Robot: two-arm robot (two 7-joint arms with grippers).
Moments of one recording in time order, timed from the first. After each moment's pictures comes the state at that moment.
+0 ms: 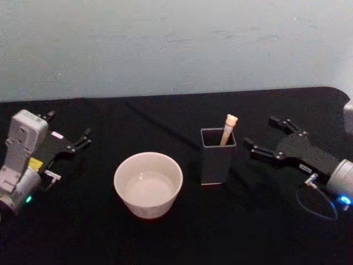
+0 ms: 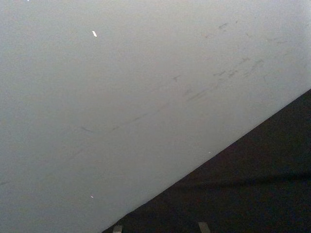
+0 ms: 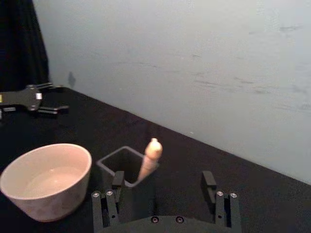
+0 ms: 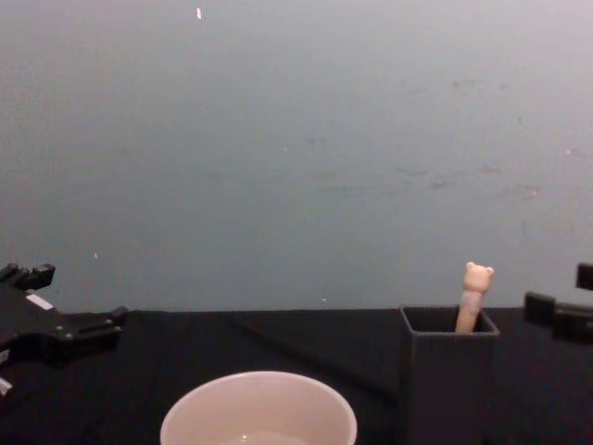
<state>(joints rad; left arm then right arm) -0.20 0.60 0.45 -1.41 -0.25 -0.12 0.03 0.10 0.65 -0.33 -1.58 0.57 -0.06 0.44</state>
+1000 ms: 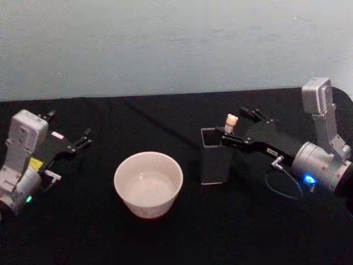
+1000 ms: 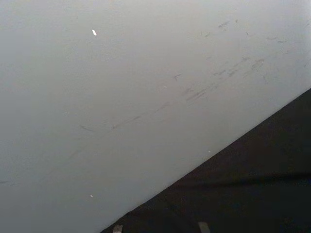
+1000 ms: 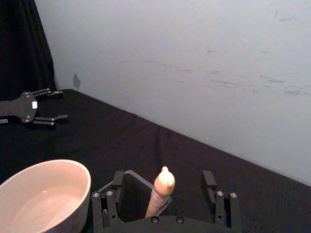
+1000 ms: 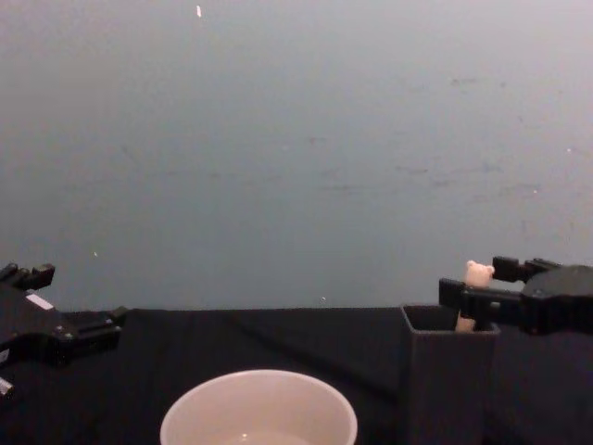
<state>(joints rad) -0.20 0.60 0.45 -1.41 -0.25 -0.12 0.03 0.27 0.49 -0.38 -1.42 0.49 0.03 0.49</state>
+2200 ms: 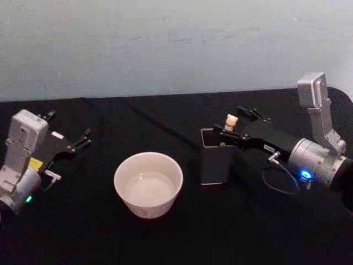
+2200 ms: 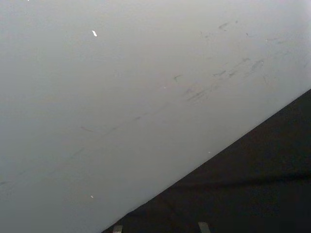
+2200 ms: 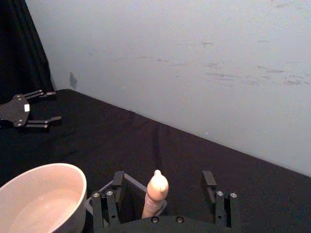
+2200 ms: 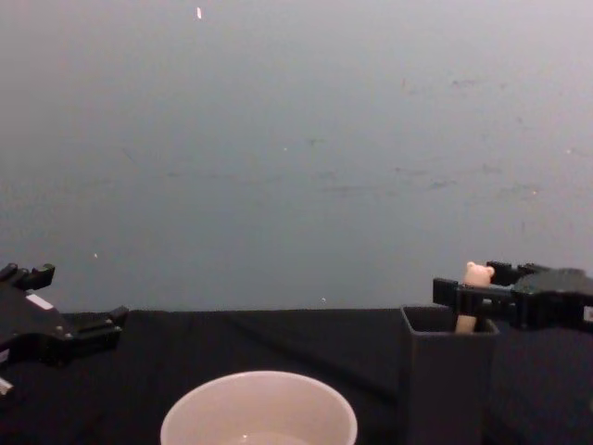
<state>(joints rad) -0.20 0.60 0.45 -1.41 -0.25 -0.12 0.03 0.30 0.47 -0.38 -1.39 0.51 0.08 0.49</state>
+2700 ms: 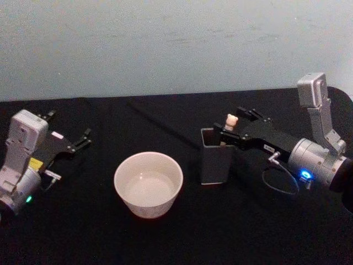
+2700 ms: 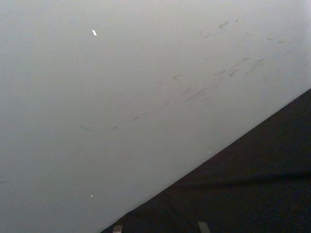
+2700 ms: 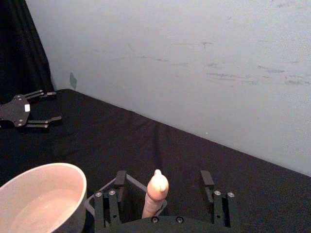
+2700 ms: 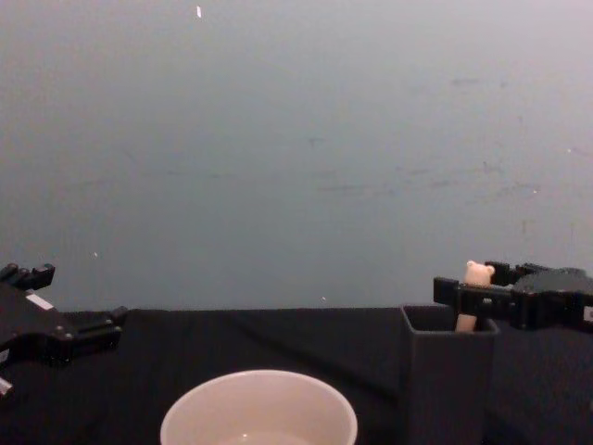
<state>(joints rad) -0.20 0.60 0.45 -1.41 -0.25 -0.12 0.03 0.30 0.47 -0.38 -1.39 0.51 0.08 0.49</state>
